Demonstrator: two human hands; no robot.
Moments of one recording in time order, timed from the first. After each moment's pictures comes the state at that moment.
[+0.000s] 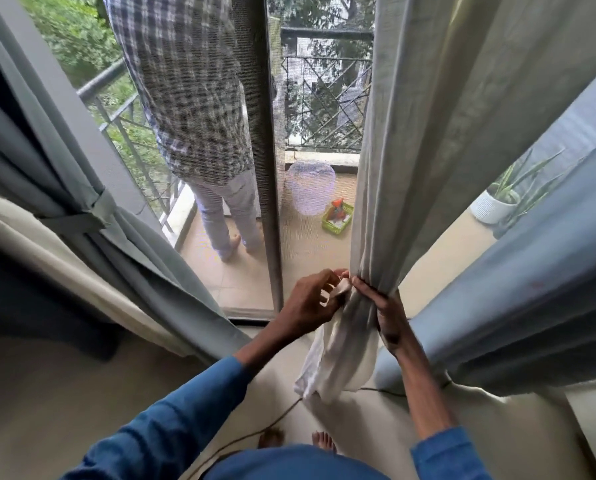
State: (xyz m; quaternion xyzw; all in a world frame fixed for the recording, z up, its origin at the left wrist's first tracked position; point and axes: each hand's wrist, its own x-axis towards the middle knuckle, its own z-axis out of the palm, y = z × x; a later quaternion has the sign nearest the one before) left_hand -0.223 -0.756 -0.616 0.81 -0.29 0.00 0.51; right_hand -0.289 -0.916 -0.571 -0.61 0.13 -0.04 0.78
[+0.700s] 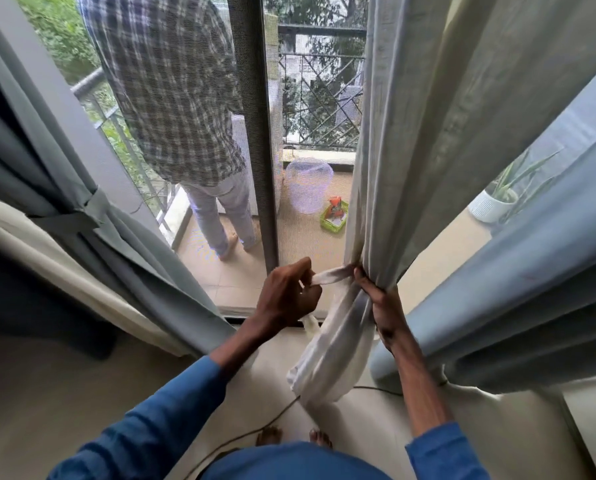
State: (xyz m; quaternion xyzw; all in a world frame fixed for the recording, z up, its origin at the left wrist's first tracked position) left_hand -0.220 -0.731 -0.587 0.88 -0.23 0.11 0.41; right_hand -0.280 -0.921 -0.574 -0.61 0.16 -0.07 0.77
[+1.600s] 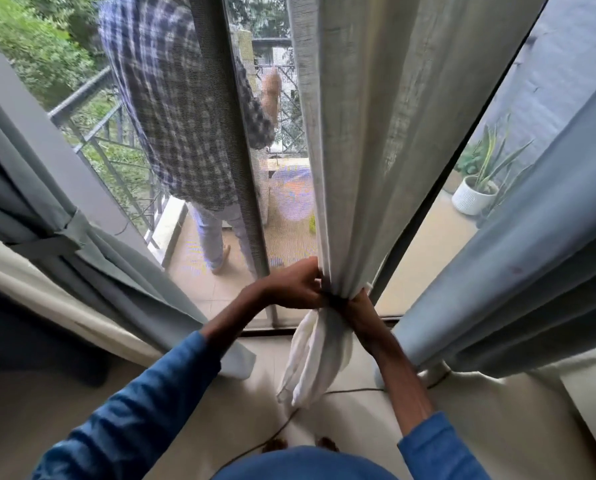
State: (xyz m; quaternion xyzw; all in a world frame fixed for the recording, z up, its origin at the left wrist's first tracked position) left_hand -0.192 -0.755 -0.524 0.74 -0.42 -0.32 0.42; right_hand -0.286 -0.903 -0.577 -0.65 0.10 -0.01 0.75
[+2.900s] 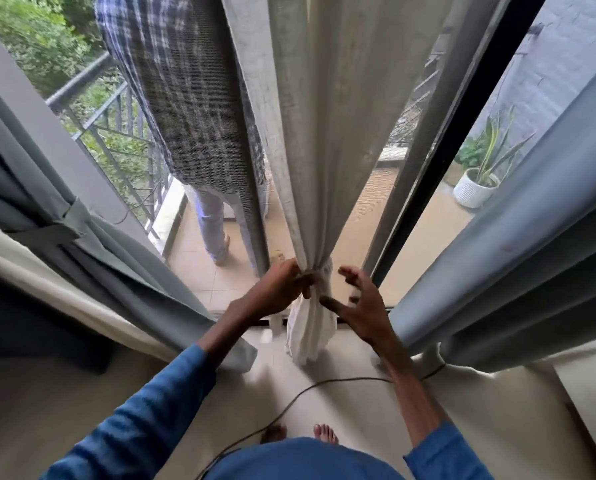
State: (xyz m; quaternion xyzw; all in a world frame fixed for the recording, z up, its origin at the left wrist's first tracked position) left_hand -0.218 -0.736 -0.547 0.86 -0.28 -0.17 0.40; right_hand -0.305 -0.917 -0.603 -0.82 0.13 -0.06 0.55
